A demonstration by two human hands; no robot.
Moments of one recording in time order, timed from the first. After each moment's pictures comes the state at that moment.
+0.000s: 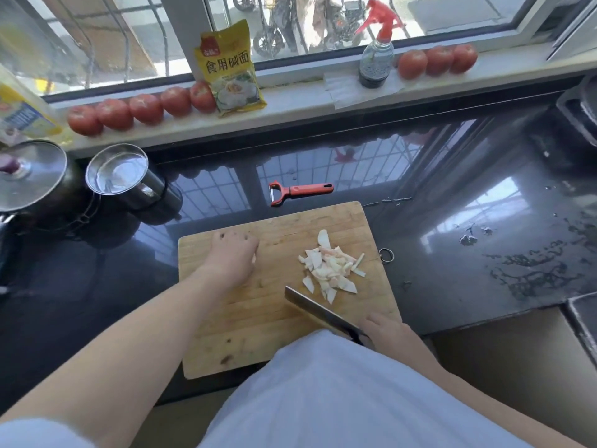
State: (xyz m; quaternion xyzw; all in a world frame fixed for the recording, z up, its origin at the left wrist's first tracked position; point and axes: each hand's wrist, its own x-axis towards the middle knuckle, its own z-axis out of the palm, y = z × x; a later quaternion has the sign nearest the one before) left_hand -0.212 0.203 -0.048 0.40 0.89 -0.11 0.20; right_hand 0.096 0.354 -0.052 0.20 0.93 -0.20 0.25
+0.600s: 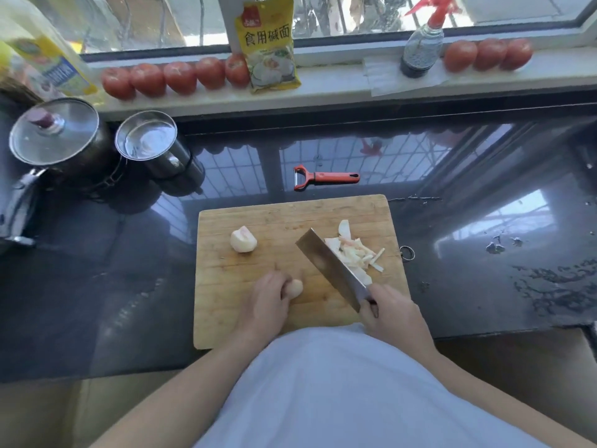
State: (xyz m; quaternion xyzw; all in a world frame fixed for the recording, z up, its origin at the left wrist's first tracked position) left_hand -0.090 0.148 -0.097 0.26 0.90 0.29 0.21; right_hand 0.060 0.340 -0.026 0.29 0.92 -0.25 0.05
